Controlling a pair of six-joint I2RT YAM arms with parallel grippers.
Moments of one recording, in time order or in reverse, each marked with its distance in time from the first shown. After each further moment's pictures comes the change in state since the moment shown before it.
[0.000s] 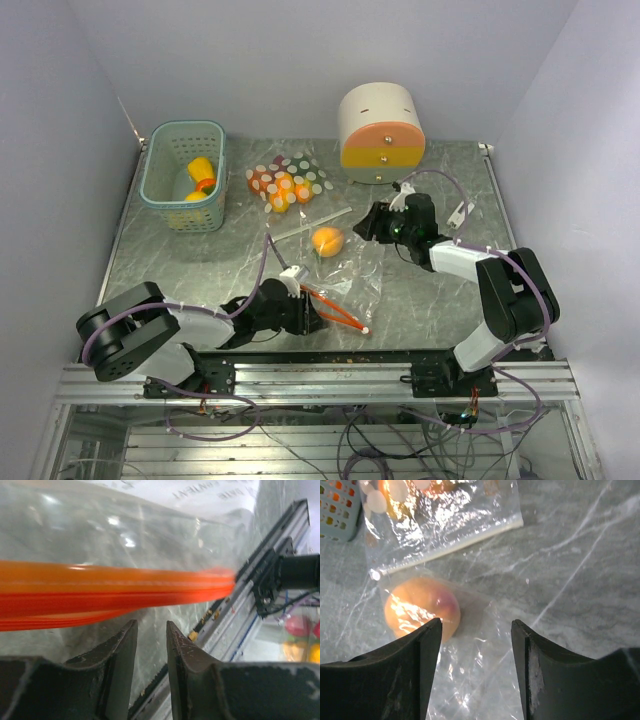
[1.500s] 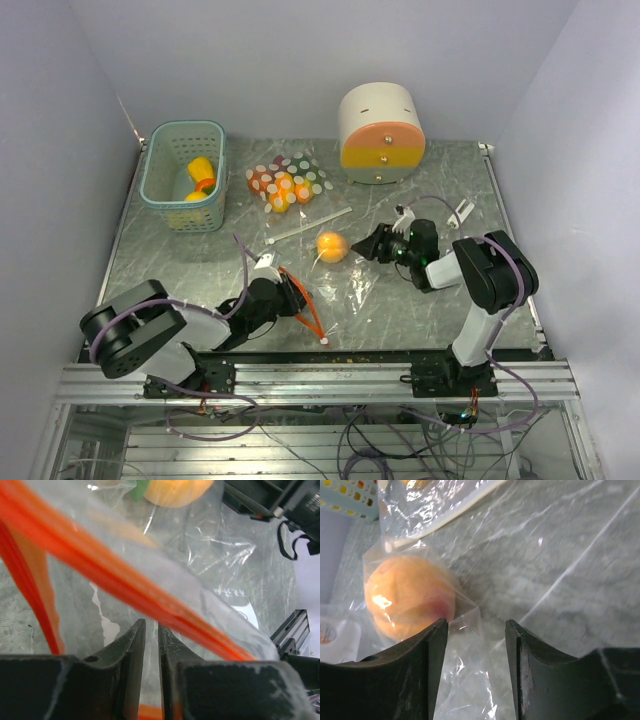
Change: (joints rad) left arm 0.067 0.004 -0.069 0.196 -0.331 -0.102; right arm -0.051 0.227 -0.181 0.511 -0.198 0.106
